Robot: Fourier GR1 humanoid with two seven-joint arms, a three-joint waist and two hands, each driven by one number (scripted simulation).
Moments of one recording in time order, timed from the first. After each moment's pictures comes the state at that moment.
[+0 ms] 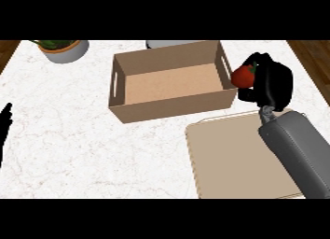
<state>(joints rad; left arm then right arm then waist) -0.02 0.45 0.13 -1.33 -0.13 0.17 0.06 -0.62 -0.39 0.38 -1.21 0.91 -0.40 0.71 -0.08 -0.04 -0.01</state>
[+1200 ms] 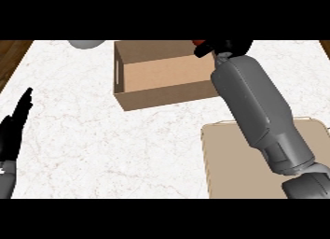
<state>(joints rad) -0.12 0.40 0.09 -1.35 -0.17 0.14 0.07 -1.12 -0.10 0.05 -0.70 0.97 -0.46 0.83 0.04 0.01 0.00</state>
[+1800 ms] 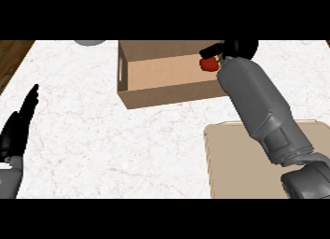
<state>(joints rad) -0.15 0.38 0.08 -1.33 -0.20 0.14 0.07 -1.19 -0.10 -0.16 -0.38 0.85 -0.66 0.66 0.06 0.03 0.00</state>
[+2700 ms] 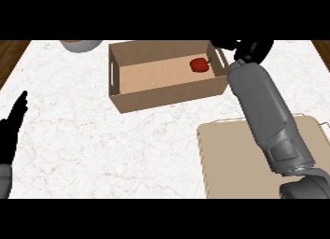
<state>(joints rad) -0.09 0.40 0.13 -1.35 -0.19 0.12 0.07 -1.07 -0.08 -0.27 -0.60 0.68 -0.95 0.30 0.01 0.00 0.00</state>
